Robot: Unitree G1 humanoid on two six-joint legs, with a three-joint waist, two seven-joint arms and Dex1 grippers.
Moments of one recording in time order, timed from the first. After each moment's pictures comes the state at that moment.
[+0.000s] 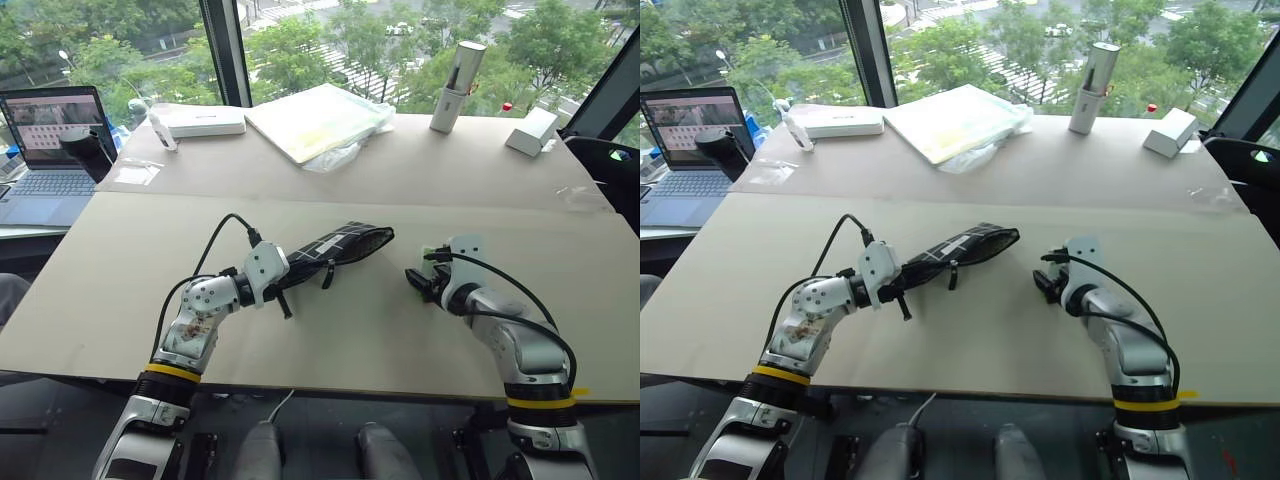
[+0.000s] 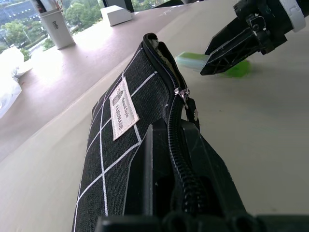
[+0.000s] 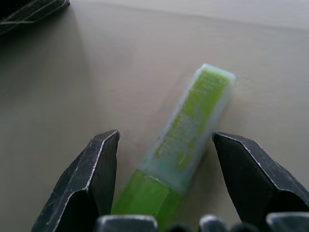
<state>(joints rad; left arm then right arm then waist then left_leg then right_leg) -0.42 0.39 -0.15 0.17 -0.16 -0.09 -0.88 -0.32 -0.37 -0.07 -0.16 0.26 0.85 0.21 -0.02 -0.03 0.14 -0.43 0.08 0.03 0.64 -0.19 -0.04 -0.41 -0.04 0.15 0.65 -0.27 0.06</state>
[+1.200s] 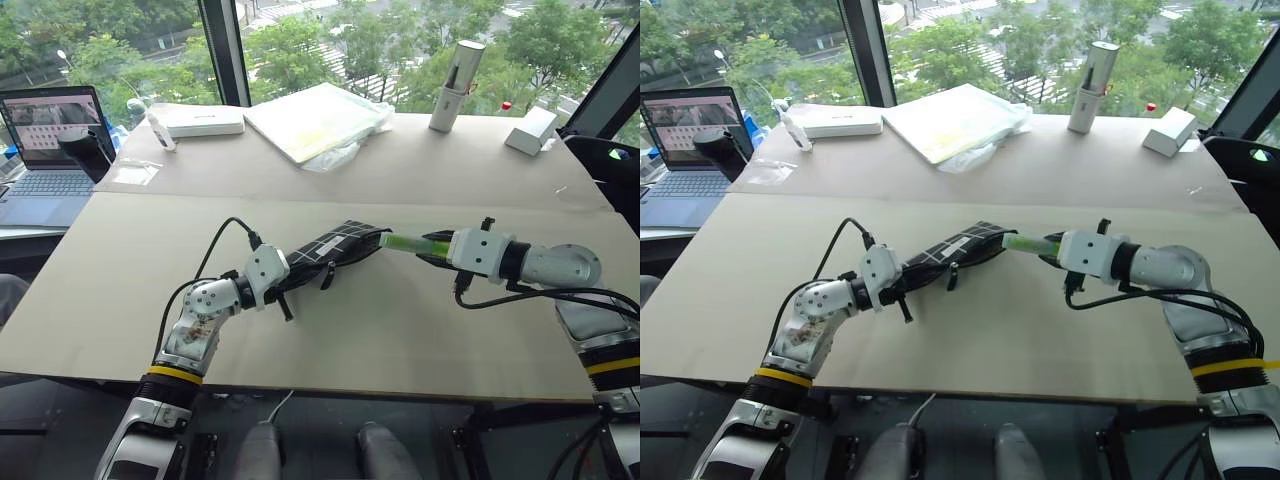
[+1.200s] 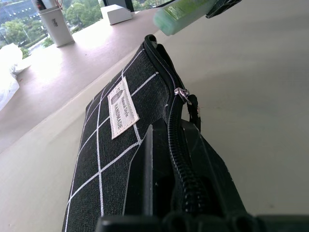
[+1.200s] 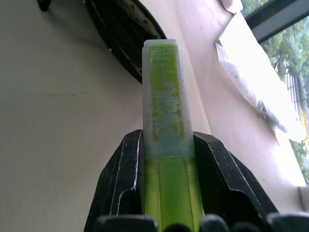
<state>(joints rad) -0.42 0.38 -0.15 0.19 -0.16 -0.11 -0.89 -0.51 -0.86 0.15 0.19 -0.05 -0.32 0.90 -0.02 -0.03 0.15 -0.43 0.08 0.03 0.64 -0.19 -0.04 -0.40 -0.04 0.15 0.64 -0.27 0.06</state>
